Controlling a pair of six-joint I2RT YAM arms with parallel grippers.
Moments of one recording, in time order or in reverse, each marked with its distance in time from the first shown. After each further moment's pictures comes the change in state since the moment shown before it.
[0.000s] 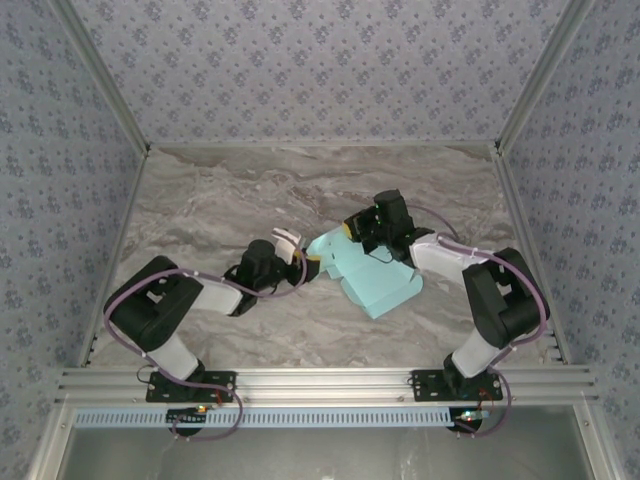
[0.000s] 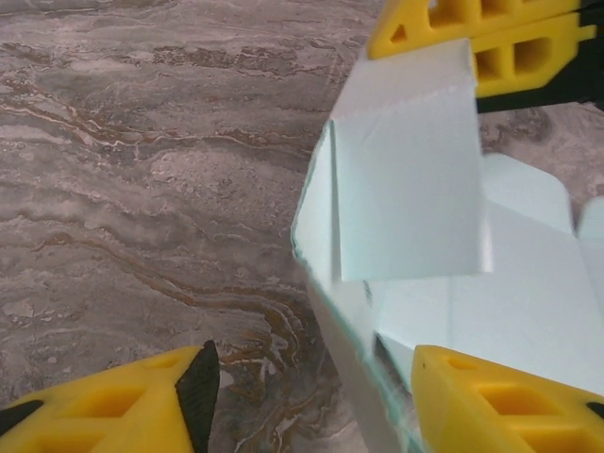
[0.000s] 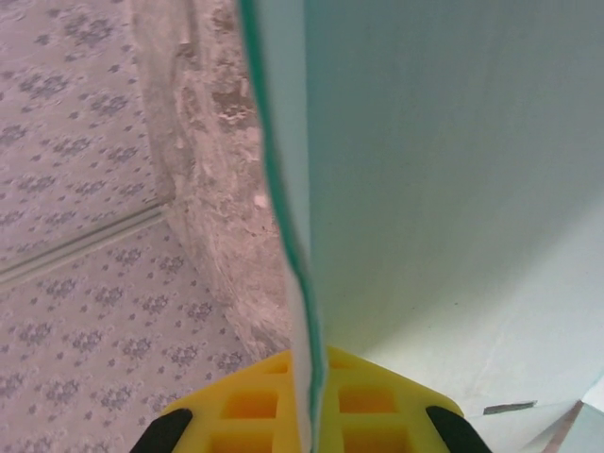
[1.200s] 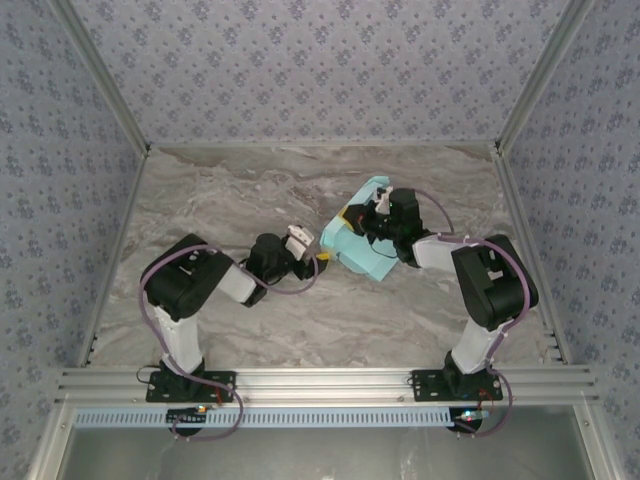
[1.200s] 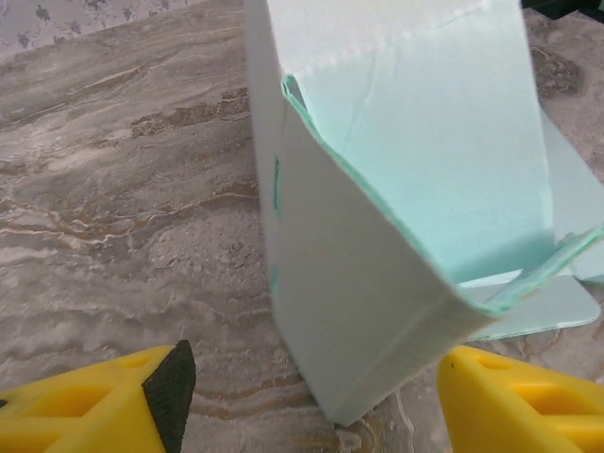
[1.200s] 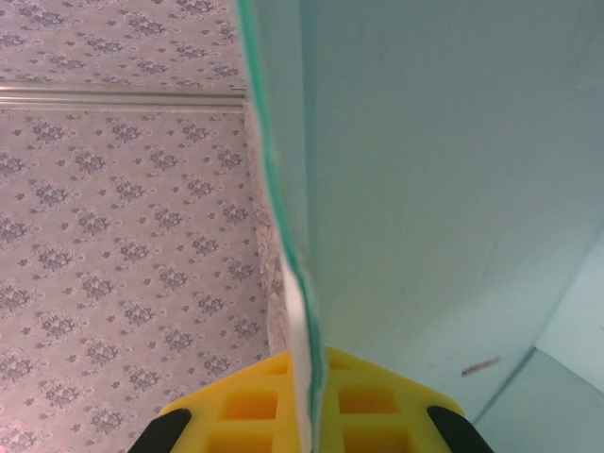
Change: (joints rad) left arm 0.039 0.291 0.138 0.215 0.064 0.286; right arm -0.098 0.118 -0.045 0.383 -0.299 -0.295
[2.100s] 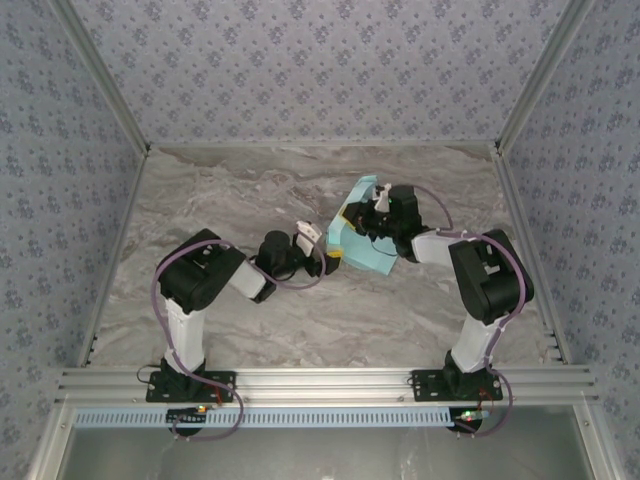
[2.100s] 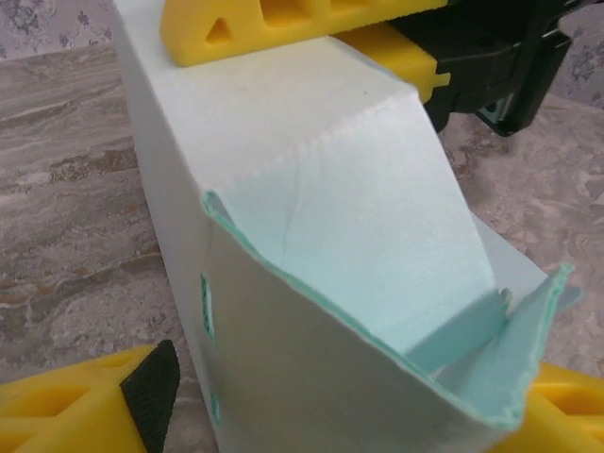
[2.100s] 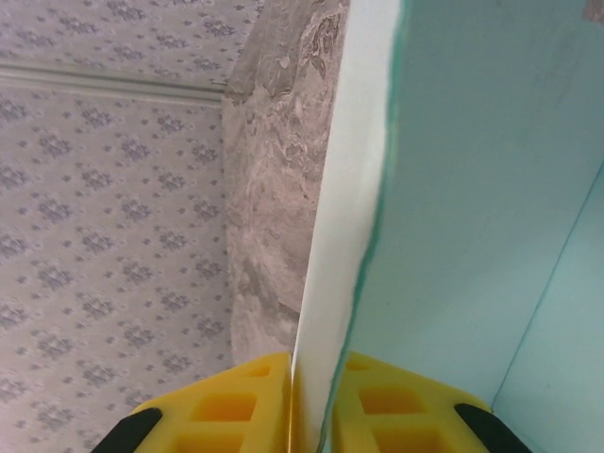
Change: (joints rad) left arm -0.026 0.080 0.062 0.106 0.077 -0.128; right arm -0.019 0.045 0.055 -0.071 -0.007 -0.158
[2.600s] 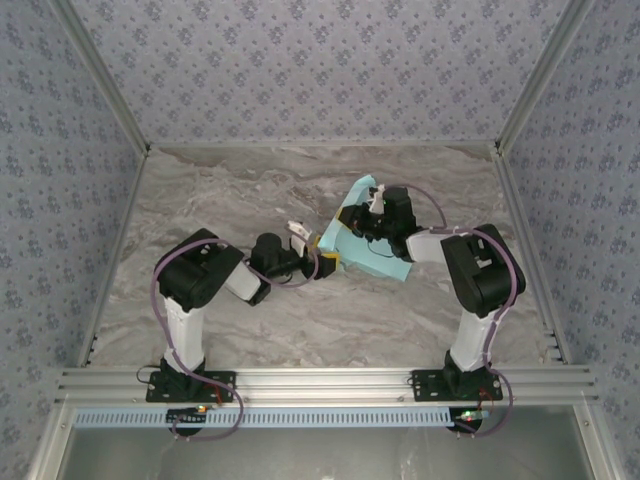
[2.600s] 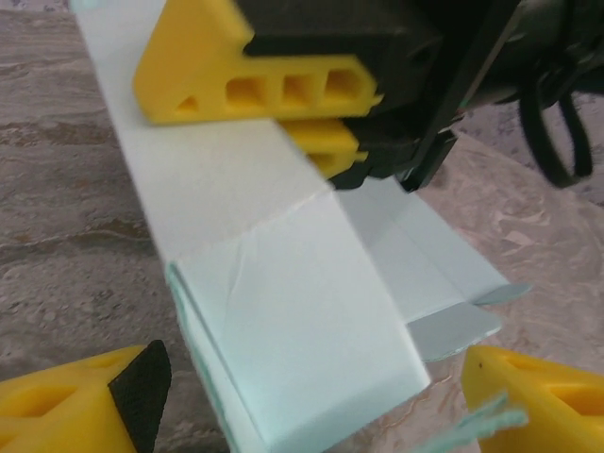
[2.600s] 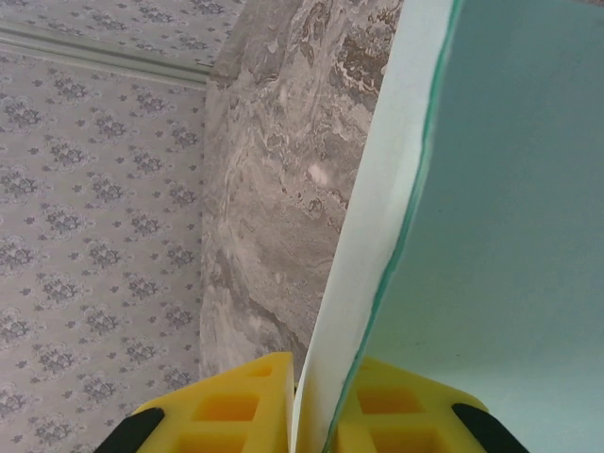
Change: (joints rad) left arm 0.031 0.005 -0.038 0.097 0.134 -0.188; right arm 0.020 0.063 0.010 0.043 0.007 -0.060
